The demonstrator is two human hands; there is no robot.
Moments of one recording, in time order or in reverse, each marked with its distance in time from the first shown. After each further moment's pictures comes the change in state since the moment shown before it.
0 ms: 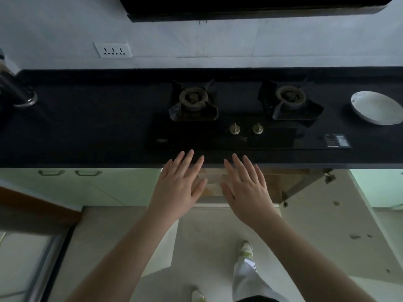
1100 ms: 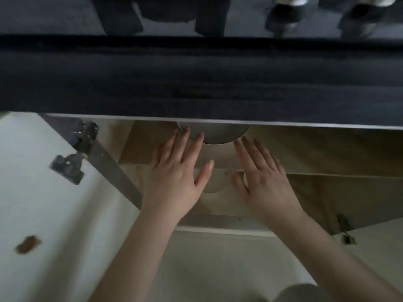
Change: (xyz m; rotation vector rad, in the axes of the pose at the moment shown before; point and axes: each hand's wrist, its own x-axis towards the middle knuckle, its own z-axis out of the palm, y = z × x) left_hand 0.159 -0.052 0.402 0.049 0.145 -0.200; right_hand 0.163 0.179 0.368 0.000 0.097 -0.054
